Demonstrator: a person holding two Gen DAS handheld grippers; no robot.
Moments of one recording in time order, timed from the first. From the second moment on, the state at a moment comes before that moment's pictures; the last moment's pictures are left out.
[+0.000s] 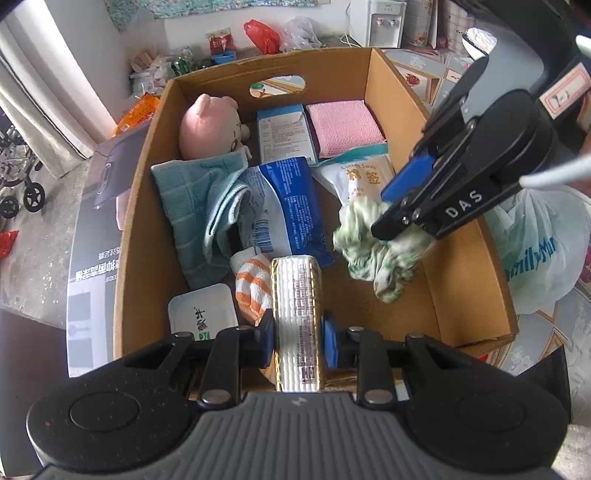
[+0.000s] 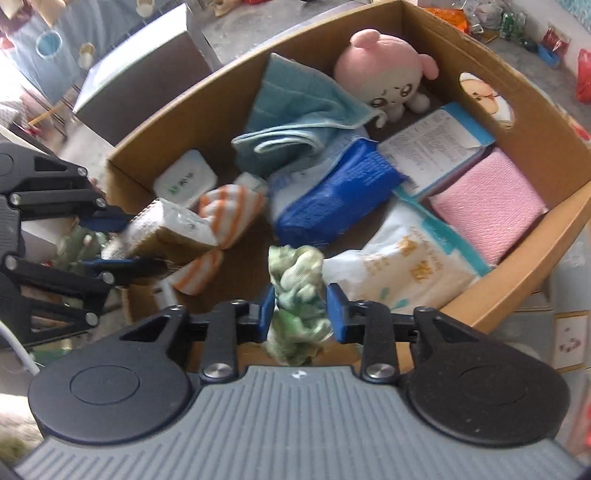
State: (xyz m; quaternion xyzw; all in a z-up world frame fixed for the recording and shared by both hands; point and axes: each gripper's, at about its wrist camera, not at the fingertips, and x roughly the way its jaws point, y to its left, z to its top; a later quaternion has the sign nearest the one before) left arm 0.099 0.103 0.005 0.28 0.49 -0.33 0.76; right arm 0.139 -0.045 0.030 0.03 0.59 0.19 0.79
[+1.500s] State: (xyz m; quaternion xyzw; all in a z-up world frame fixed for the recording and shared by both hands) left arm 0.141 0.094 0.000 0.14 0.58 -0.26 0.76; right arm 0.040 -0.121 0.095 0.33 0.44 0.04 0.83
